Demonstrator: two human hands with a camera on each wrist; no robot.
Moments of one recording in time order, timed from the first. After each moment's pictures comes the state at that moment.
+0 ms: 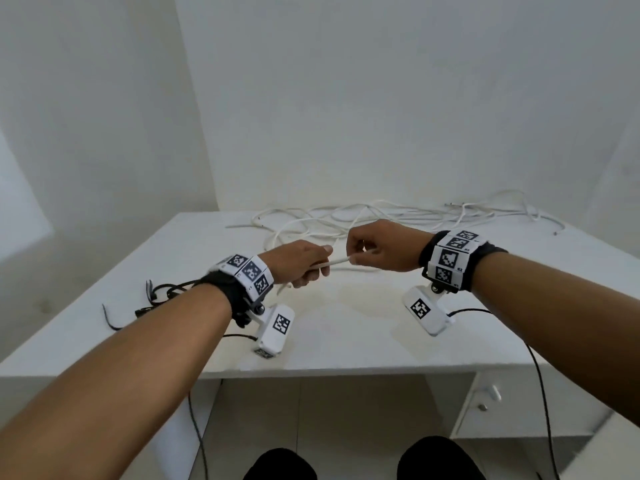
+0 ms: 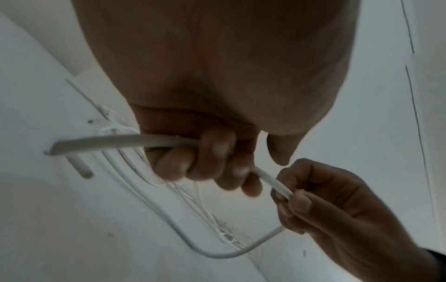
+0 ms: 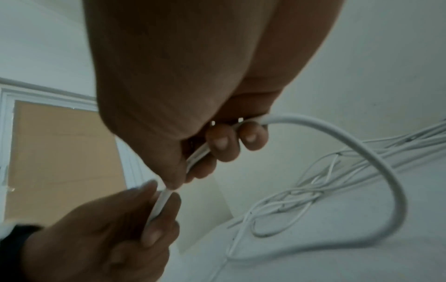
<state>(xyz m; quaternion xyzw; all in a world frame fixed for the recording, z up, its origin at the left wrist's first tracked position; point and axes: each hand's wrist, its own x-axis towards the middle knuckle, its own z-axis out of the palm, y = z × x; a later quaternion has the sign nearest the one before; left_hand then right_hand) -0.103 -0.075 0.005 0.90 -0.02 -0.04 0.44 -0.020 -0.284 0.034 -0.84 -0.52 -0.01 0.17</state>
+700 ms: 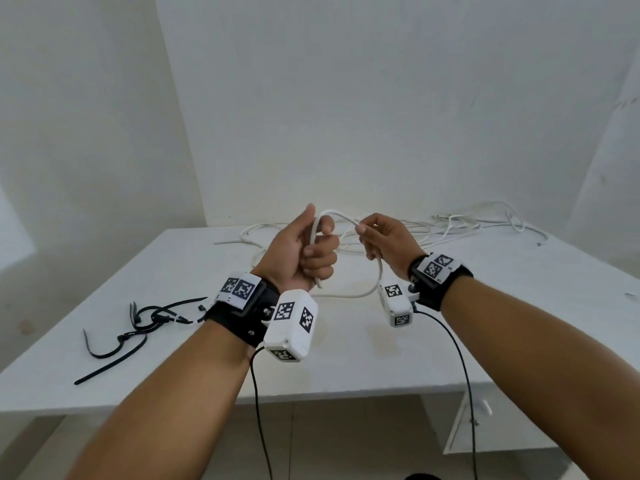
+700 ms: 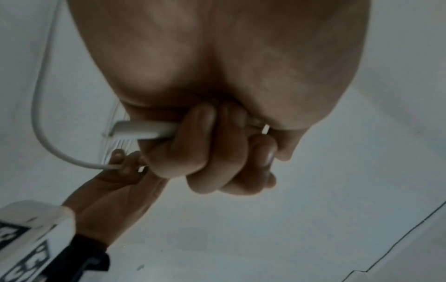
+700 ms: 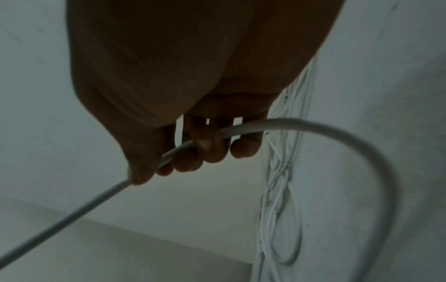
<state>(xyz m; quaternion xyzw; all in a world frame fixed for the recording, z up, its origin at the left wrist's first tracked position) -0.113 -0.120 0.046 0.48 -0.15 -0.07 0.86 0.034 -0.281 0.005 -0.67 -0.31 0.03 0.67</state>
